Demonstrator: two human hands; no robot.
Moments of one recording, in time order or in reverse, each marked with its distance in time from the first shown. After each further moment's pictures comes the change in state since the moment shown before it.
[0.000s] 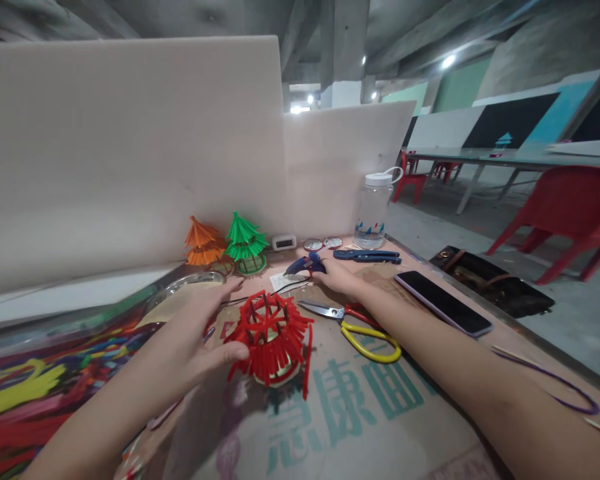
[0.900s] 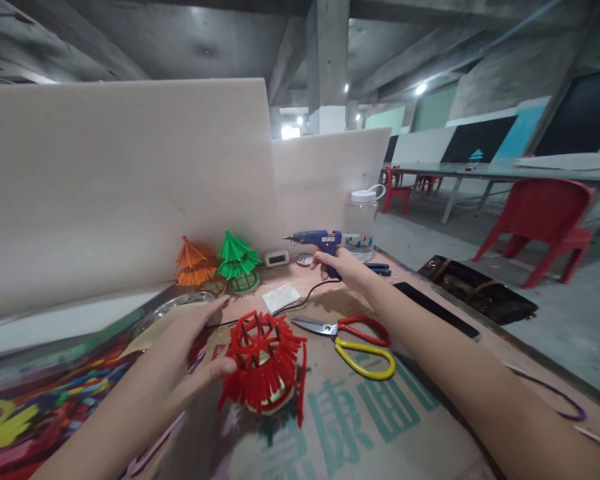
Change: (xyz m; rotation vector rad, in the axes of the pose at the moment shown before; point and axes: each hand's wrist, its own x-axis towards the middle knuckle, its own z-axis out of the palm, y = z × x) left_hand -0.002 -0.011 0.003 0.074 0.102 -0.021; right_hand -0.001 -0.012 -0.058 0.692 0.093 -0.129
